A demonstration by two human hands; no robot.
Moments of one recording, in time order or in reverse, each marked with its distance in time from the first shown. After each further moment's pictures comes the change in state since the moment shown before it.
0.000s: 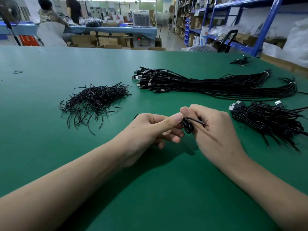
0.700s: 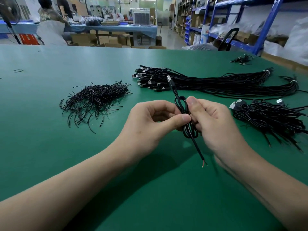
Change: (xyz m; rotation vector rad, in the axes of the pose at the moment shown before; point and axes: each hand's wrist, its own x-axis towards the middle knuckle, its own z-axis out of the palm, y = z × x) left_hand -0.003 0.004 0.008 0.213 0.172 0.389; right_hand 0.007 -0.006 0.004 0.432 -0.034 0.187
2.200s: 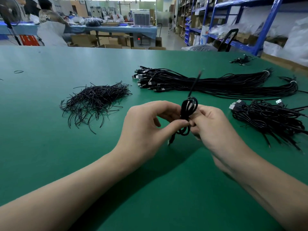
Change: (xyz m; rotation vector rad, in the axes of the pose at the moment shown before) left_hand -0.003 -0.007 -0.002 0.471 0.127 0.330; right_hand 0.001 0.005 0.004 0.065 0.021 0.204
